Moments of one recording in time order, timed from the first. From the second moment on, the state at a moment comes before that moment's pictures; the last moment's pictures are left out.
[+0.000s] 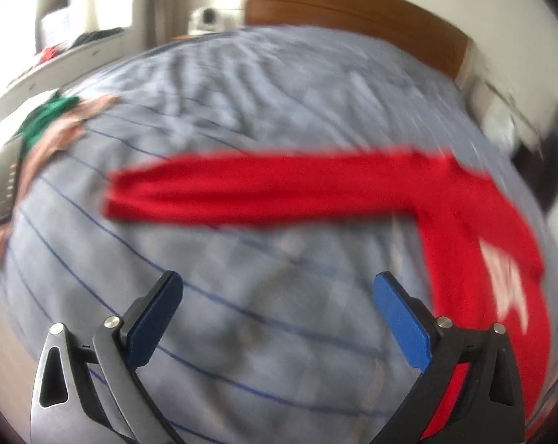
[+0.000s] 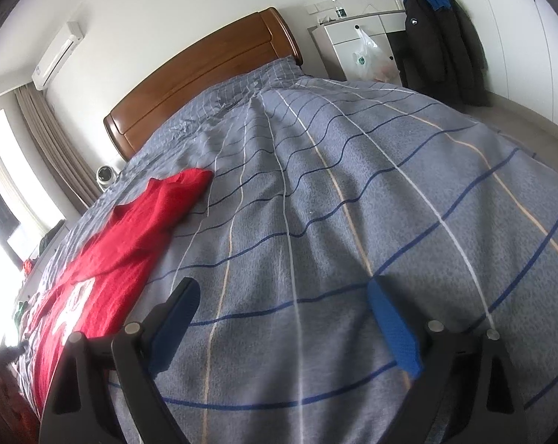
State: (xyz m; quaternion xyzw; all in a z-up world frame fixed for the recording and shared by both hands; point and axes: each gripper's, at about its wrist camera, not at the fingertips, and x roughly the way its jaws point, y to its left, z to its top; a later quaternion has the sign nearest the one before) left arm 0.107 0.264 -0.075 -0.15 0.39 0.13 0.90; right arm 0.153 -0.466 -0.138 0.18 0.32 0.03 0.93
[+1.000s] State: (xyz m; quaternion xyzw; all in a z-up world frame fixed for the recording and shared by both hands) left arm 0.265 0.039 0.082 -0.06 0.34 -0.10 0.93; right arm 0.148 -0.466 -0.137 0.18 0.33 0.03 0.93
